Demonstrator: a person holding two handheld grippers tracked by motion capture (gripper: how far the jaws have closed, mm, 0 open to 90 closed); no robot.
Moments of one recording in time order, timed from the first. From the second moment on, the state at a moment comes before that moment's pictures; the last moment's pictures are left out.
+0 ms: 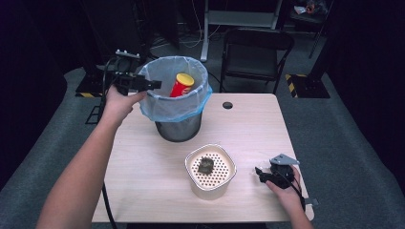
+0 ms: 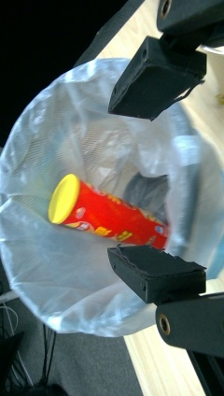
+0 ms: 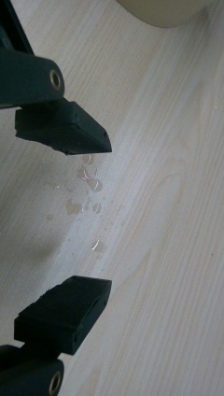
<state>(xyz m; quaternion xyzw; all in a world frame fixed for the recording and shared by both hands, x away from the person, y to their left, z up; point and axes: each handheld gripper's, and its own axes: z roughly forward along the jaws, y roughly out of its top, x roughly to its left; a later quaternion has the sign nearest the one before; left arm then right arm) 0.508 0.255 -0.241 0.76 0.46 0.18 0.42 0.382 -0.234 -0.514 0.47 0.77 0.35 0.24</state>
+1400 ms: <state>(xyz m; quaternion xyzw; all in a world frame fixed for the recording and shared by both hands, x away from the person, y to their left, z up) 0.390 0.313 -0.399 0.75 0.45 0.17 0.45 0.381 -0.232 -0.516 0.46 0.78 0.35 0.25</state>
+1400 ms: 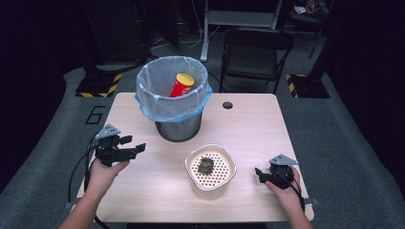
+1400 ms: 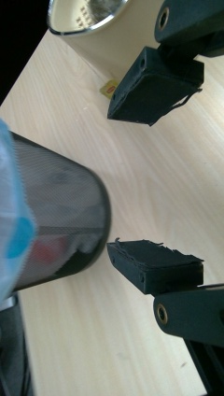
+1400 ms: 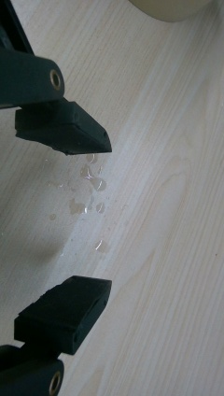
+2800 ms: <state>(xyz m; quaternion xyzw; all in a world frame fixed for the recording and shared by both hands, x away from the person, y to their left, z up) 0.372 0.348 -0.512 0.76 0.50 0.16 0.38 0.381 -0.229 -0.517 0.46 0.78 0.34 0.25</state>
